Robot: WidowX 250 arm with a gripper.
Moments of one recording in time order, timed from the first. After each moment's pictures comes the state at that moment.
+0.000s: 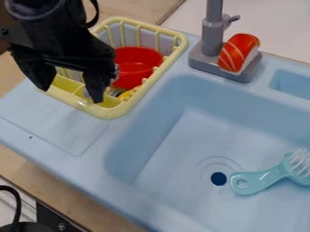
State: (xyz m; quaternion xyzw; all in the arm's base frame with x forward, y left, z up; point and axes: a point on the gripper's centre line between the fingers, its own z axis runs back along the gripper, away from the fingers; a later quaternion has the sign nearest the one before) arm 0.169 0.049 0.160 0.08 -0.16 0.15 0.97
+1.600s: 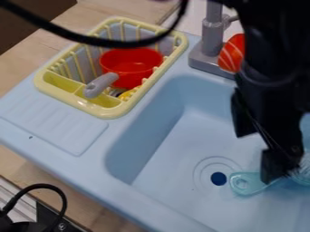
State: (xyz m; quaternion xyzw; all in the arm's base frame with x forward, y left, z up) arm 0.219 -0.144 0.101 -0.04 -0.10 -0.37 0.92
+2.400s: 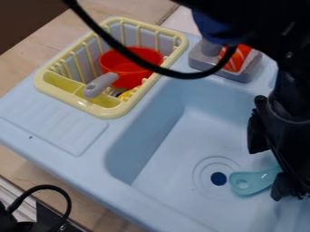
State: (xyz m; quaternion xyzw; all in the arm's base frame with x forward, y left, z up) arm 0.230 -0.157 0.071 0.00 -0.10 -0.38 0.92
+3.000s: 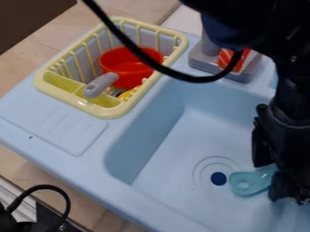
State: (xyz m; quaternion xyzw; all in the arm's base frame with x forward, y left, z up) arm 0.231 -0.155 0.062 -0.01 -0.08 -0.38 0.92
